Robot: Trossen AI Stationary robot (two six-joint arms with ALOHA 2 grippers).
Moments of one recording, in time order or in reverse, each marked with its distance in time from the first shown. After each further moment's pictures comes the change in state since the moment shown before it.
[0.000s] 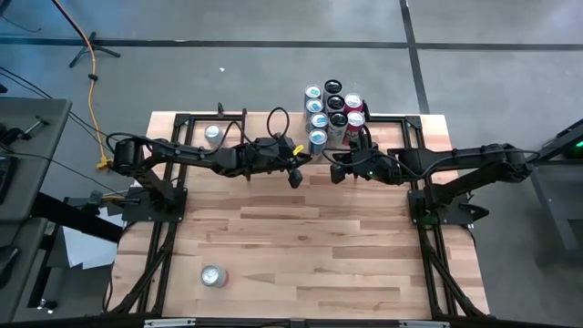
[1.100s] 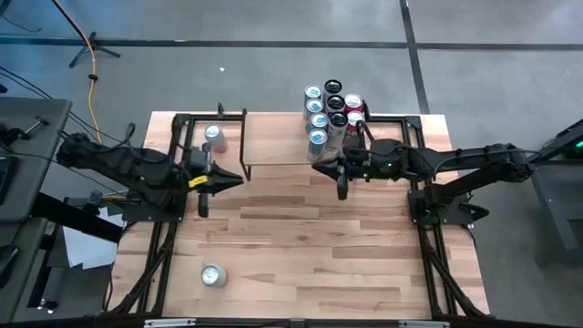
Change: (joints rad) left arm -0.495 -0.783 0.000 -0.639 -0.252 -0.065; right arm 0.013 -0.027 0.000 0.451 -0.401 -0.419
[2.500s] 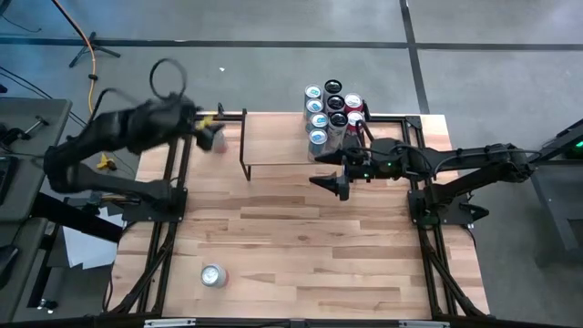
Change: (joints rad) left arm 0.515 0.089 0.379 -0.670 -0.132 -0.135; right arm 0.000 0.000 0.011 -0.003 -0.071 0.062
